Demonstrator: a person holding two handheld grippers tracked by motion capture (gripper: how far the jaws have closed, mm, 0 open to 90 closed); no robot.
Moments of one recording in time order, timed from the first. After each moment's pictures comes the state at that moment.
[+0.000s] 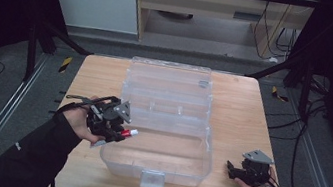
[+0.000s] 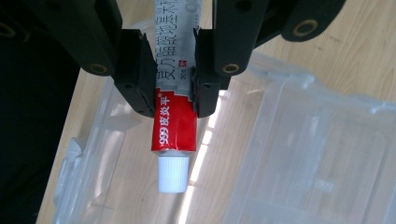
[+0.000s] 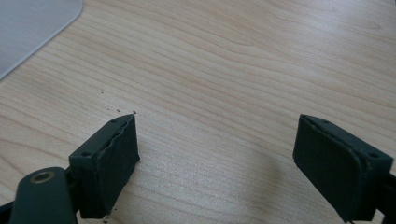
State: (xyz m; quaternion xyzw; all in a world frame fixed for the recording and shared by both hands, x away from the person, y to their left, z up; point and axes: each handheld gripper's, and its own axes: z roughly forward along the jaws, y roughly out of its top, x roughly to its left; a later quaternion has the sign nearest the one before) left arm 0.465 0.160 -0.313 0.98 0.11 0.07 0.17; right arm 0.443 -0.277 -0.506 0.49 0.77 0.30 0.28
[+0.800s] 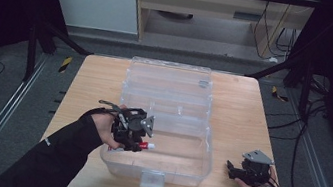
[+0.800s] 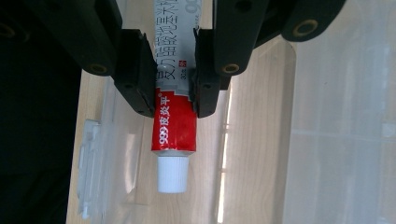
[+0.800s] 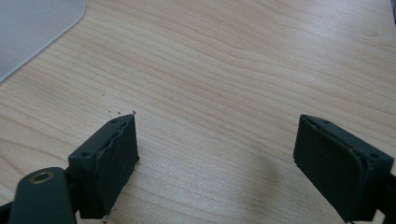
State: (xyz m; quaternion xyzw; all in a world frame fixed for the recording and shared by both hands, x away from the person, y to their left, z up) left arm 0.472 0.110 -0.344 0.99 0.01 0.02 0.13; right arm 0.443 -0.277 -0.506 0.49 0.77 0.30 0.29
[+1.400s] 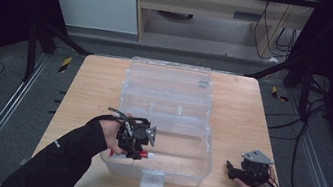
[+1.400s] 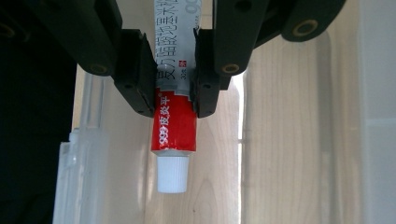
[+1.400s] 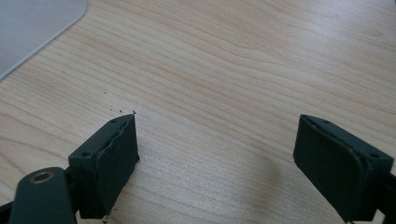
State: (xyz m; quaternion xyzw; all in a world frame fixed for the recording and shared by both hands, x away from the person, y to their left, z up) left arm 0.479 0.103 -0.382 0.99 -0.01 -0.01 0.10; right arm 0.443 -0.276 -0.507 0.49 0.77 0.30 0.29
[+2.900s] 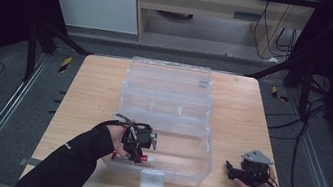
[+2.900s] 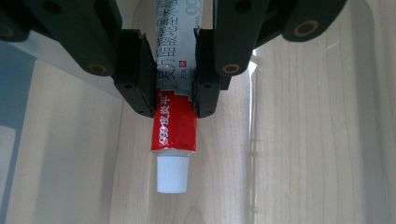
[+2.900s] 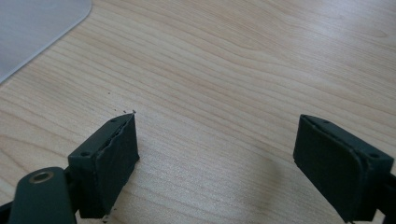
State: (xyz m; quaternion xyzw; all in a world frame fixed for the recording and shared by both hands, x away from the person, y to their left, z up) left arm 0.493 0.099 -0.430 1.00 0.02 -0.04 0.07; right arm 0.443 -0.275 -0.507 0.48 0.77 0.30 0.29
